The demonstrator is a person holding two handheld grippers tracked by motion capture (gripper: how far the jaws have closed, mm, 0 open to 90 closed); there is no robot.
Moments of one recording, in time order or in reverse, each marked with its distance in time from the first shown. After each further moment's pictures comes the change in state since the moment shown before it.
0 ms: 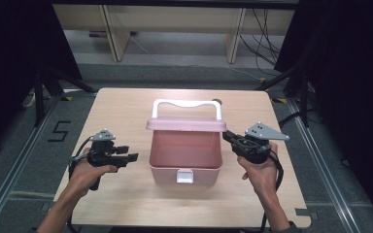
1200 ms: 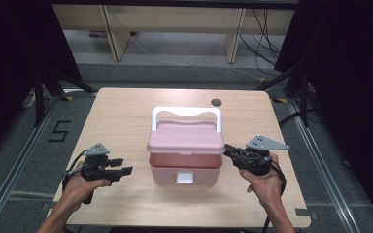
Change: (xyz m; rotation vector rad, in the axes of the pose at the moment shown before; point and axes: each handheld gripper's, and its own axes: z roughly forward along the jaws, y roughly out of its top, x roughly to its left) left arm 0.000 -0.039 -0.009 0.011 -0.007 -0.011; right arm -0.002 -0.029 -0.010 0.079 0.071 0.001
